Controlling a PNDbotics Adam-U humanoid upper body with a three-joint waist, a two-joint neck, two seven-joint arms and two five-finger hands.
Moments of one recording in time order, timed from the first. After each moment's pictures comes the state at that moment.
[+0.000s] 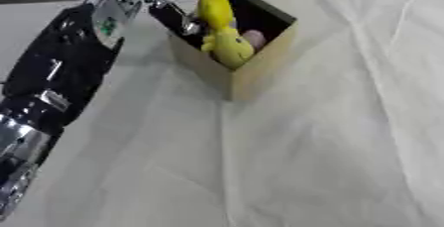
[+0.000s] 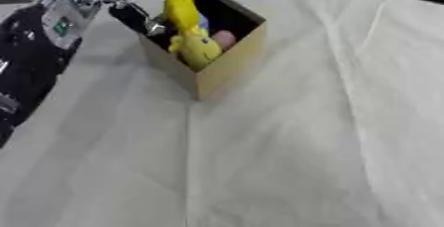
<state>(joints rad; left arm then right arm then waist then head) -1.28 0.32 -0.22 -0.80 -0.85 -0.40 -0.37 -0.75 -0.72 0.11 -1.92 0.17 0.09 0.20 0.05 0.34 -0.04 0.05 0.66</state>
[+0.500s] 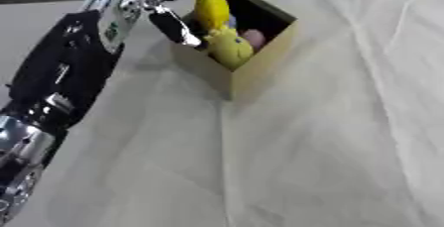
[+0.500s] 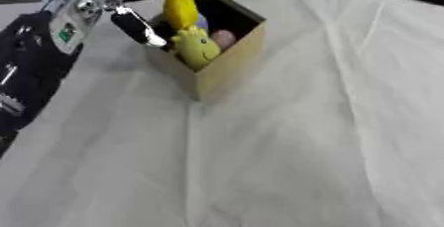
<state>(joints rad) -1.28 0.32 -0.20 -0.82 -0.89 -0.41 -0.35 -0.74 -0.72 0.11 -1.92 0.17 0.09 0.21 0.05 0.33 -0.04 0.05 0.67</state>
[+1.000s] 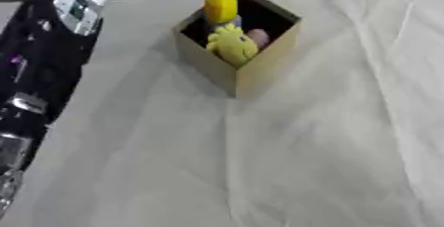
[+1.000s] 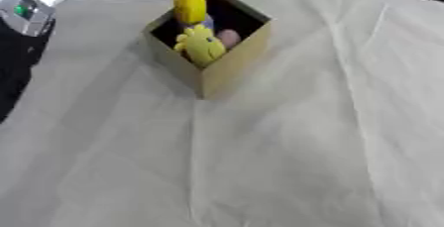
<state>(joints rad) -1.09 0.44 -0.12 -1.41 -0.52 -0.16 -0.05 -0.73 -0.72 0.10 -1.92 0.15 0.09 0.17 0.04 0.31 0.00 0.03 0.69</state>
